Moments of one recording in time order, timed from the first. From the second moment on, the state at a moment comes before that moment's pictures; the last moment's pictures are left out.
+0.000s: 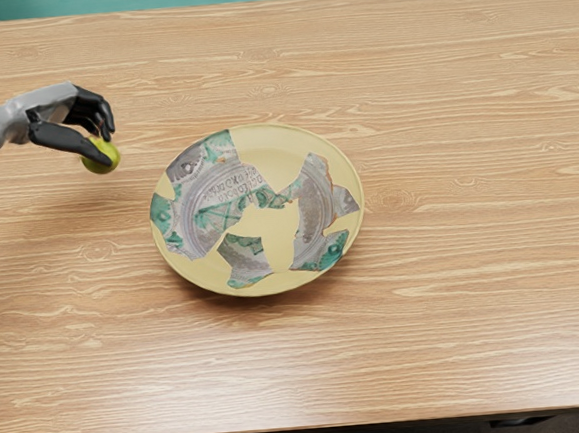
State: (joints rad) left arm -1.22 0.60 0.08 -0.59 0.69 -0.46 -0.51; right arm -0.04 0.00 0.16 0.09 0.11 0.15 -0.22
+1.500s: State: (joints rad) left arm -1.42 0.52 0.07 -0.83 0.62 -0.56 -0.31; right arm -0.04 0.00 0.16 0.08 0.11 0.15 -0.22
